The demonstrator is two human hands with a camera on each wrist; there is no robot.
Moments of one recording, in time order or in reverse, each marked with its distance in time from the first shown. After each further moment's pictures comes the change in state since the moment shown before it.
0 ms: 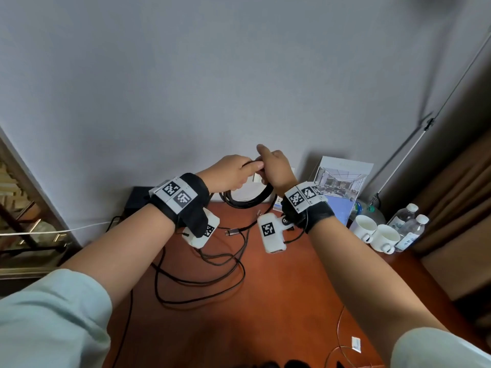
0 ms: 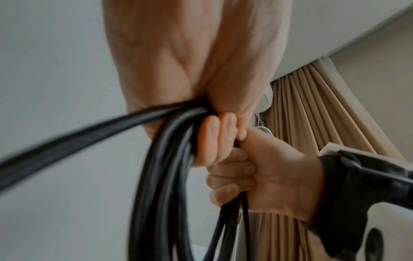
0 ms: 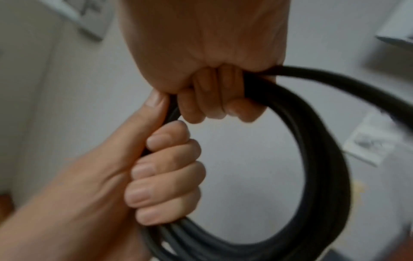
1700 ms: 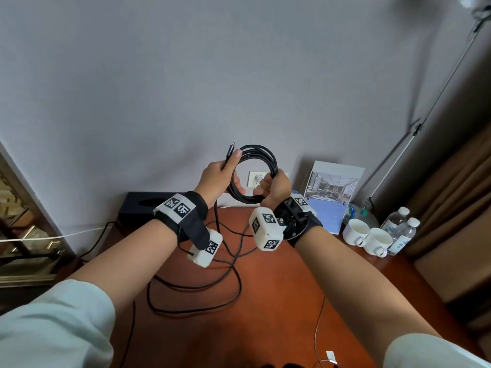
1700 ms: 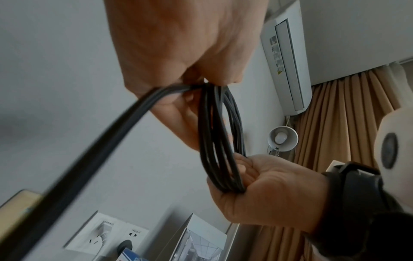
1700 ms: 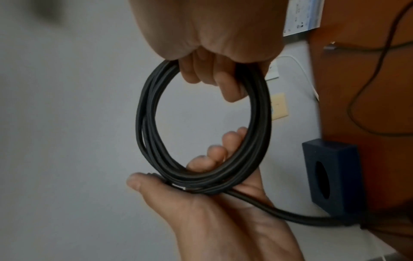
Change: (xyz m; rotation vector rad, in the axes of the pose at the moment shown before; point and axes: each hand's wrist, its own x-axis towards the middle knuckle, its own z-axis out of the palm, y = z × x) left_hand 0.008 -0.024 0.021 -0.334 0.401 -0.014; right_hand -0.012 0.027 -0.001 0.895 0.285 0.427
